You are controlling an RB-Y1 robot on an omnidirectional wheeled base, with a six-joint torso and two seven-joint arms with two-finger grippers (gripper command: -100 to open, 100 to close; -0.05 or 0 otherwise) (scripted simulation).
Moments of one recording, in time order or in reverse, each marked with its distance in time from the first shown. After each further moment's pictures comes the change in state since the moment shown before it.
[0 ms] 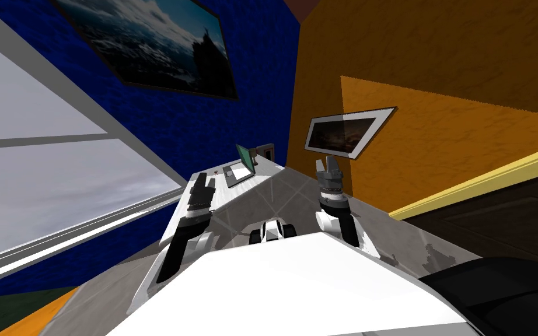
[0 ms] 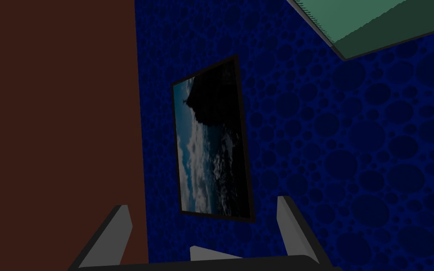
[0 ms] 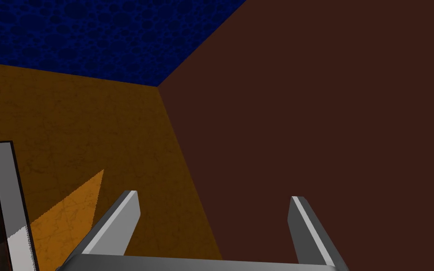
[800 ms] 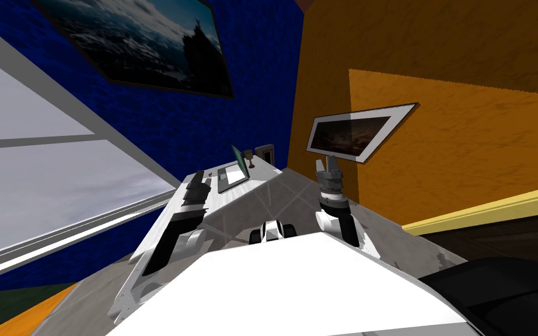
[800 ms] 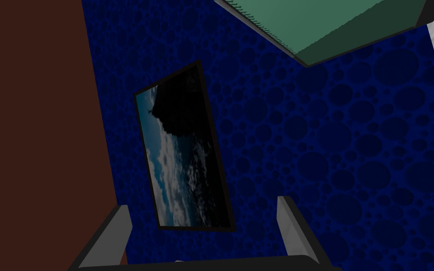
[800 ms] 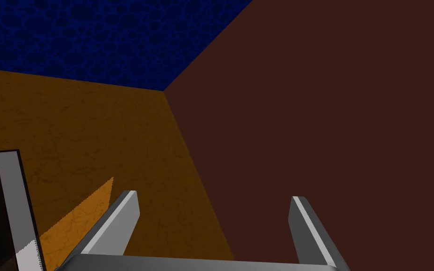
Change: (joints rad) left arm -0.044 0.070 0.090 -0.016 0.066 0.199 0.007; right arm 0.000 0.000 0.000 0.000 0.000 0.000 0.000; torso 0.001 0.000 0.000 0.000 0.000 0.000
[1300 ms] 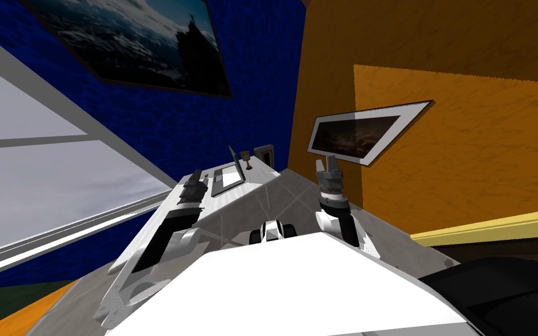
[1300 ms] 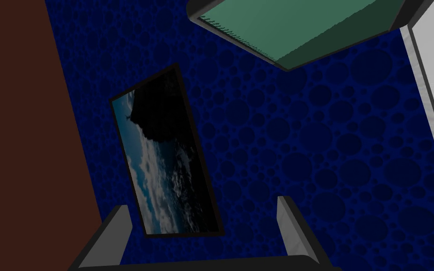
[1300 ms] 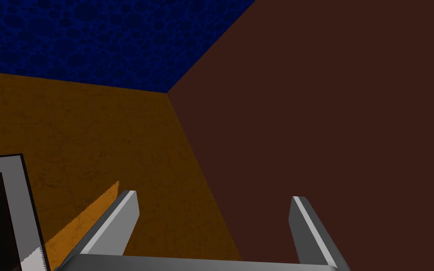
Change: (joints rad) left arm -0.021 0.036 0.054 -0.016 0.040 0.127 0.004; right arm 0.000 0.000 0.000 0.000 0.000 0.000 0.000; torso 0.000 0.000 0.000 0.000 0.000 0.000
